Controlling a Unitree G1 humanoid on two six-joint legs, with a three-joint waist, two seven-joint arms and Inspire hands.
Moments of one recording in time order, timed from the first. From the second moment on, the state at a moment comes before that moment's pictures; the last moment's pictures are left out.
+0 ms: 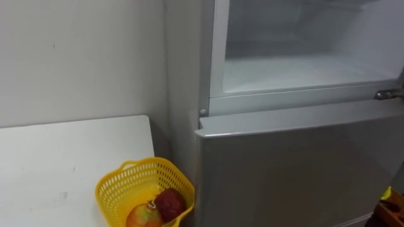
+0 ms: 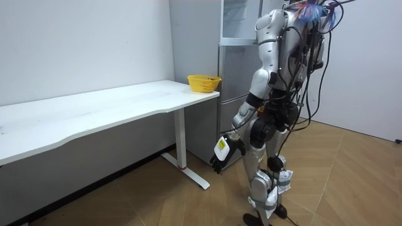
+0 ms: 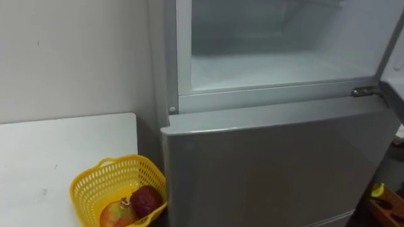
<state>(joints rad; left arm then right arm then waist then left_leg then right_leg) 0.32 0.24 0.13 0.98 0.28 -0.02 0.01 0.06 -0.42 -0.65 -0.14 1.48 -0.29 -0.50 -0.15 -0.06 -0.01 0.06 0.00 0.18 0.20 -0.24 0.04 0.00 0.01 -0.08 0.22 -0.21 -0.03</state>
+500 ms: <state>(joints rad) 0.33 0.22 0.19 0.98 0.35 -0.03 0.01 0.05 -0.42 -0.61 -0.20 1.36 -0.26 -0.37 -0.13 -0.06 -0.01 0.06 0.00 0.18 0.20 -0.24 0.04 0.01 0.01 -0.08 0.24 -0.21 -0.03</state>
